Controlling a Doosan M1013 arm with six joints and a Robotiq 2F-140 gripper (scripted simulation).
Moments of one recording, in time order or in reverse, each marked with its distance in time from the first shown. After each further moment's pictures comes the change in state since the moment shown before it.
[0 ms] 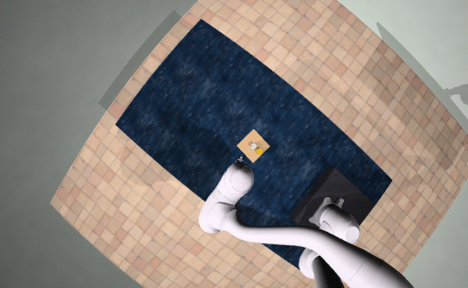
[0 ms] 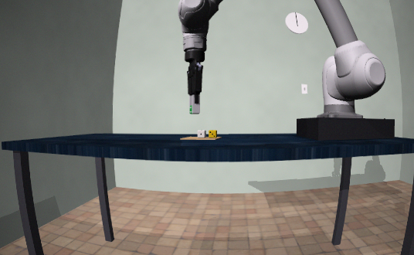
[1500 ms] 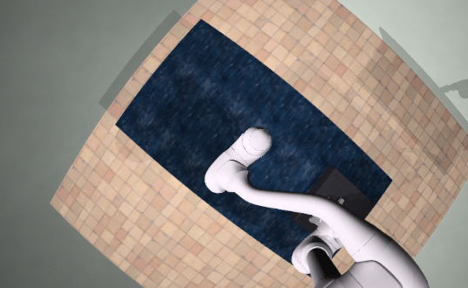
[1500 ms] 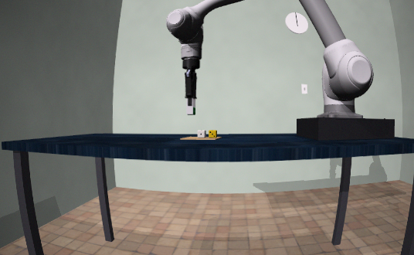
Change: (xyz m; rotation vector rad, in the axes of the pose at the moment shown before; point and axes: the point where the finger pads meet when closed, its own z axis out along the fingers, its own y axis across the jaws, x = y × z) arm 0.027 -0.144 0.000 0.000 0.000 0.502
